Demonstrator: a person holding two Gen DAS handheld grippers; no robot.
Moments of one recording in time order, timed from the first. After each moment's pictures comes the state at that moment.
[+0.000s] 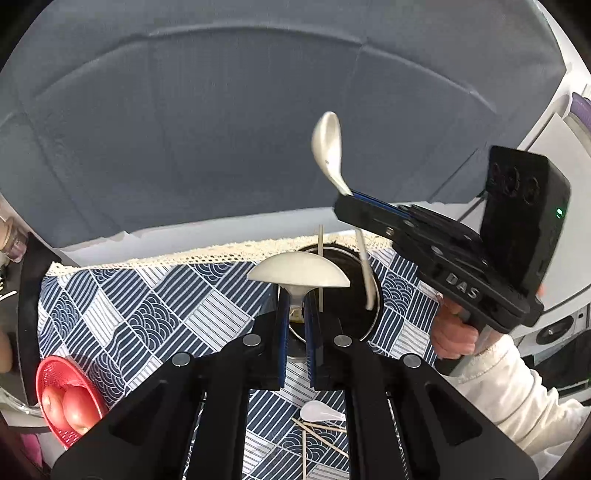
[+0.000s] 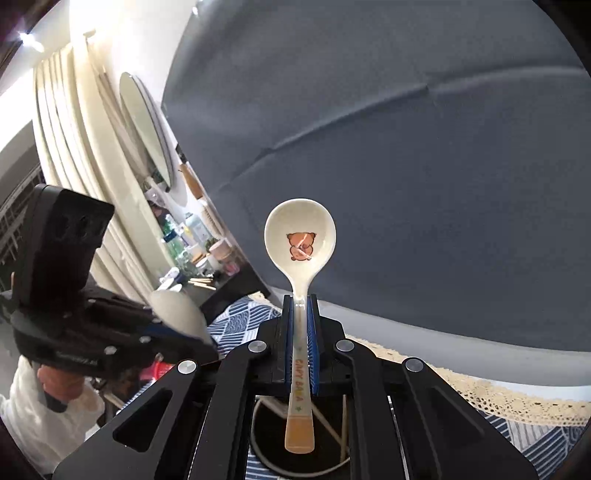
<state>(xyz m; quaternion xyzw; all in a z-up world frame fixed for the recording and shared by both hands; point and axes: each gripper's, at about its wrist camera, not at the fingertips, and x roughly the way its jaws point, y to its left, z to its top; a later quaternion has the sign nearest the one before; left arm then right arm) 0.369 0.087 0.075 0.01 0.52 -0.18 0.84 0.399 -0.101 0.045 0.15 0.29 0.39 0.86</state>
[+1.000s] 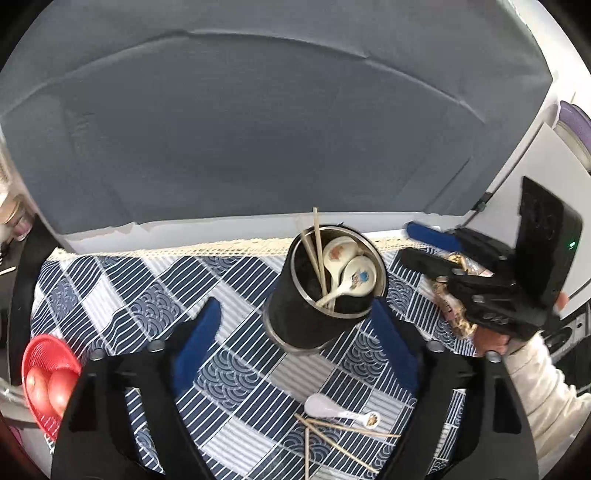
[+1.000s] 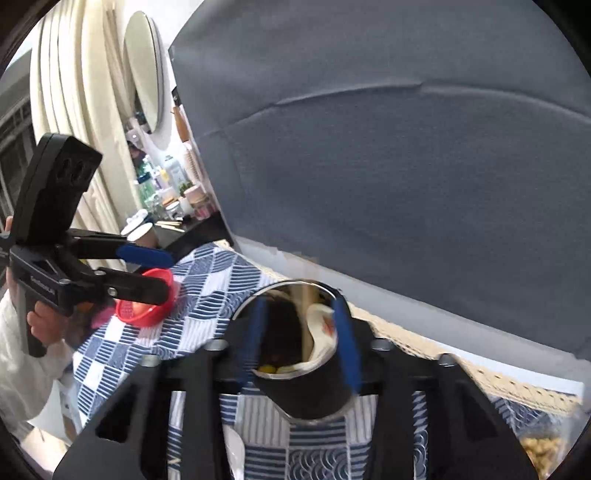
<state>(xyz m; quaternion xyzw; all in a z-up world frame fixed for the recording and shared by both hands) 0.320 0.120 0.064 -0.01 0.47 -0.17 0.87 0.328 -0.117 0.053 0.02 0.33 0.33 0.88</state>
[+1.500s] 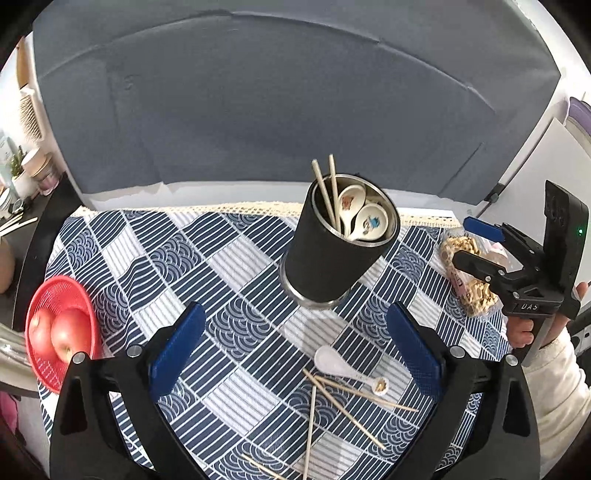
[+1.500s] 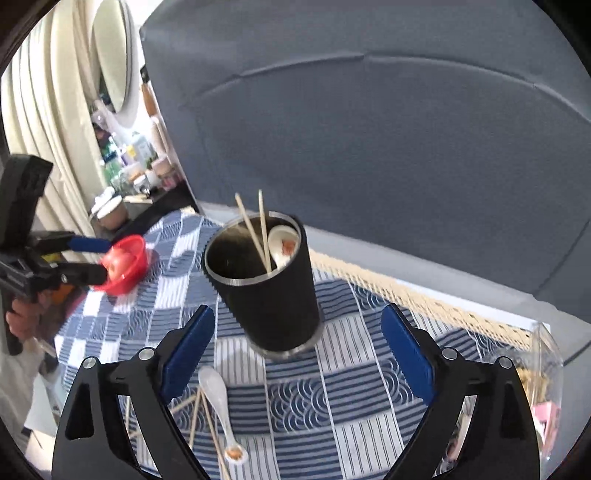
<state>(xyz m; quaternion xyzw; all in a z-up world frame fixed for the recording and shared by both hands) 0.264 0.136 0.047 -0.03 0.48 -0.13 0.87 0.280 -0.143 0.036 -0.02 0.39 0.25 0.89</state>
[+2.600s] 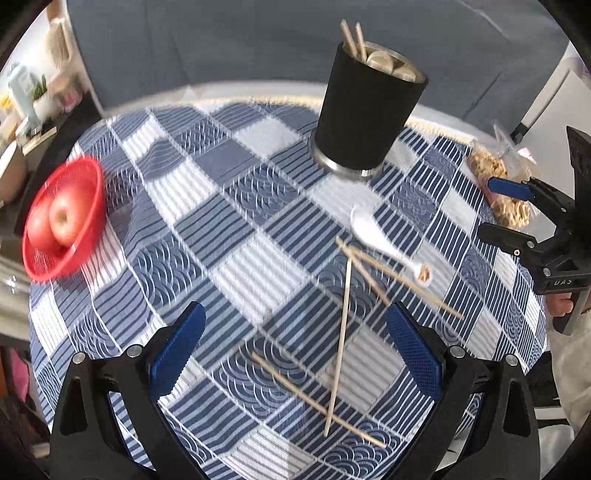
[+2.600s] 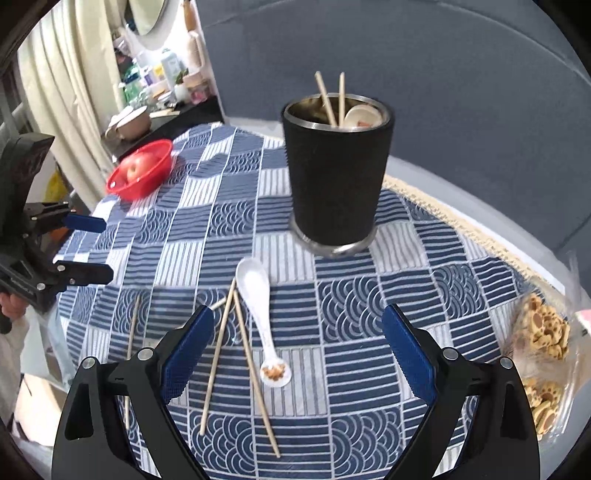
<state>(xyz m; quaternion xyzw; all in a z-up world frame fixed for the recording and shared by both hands) 0.169 0.153 -0.038 0.00 0.56 -0.09 0.82 0.200 -0.096 -0.026 -0.10 0.46 0.28 0.83</state>
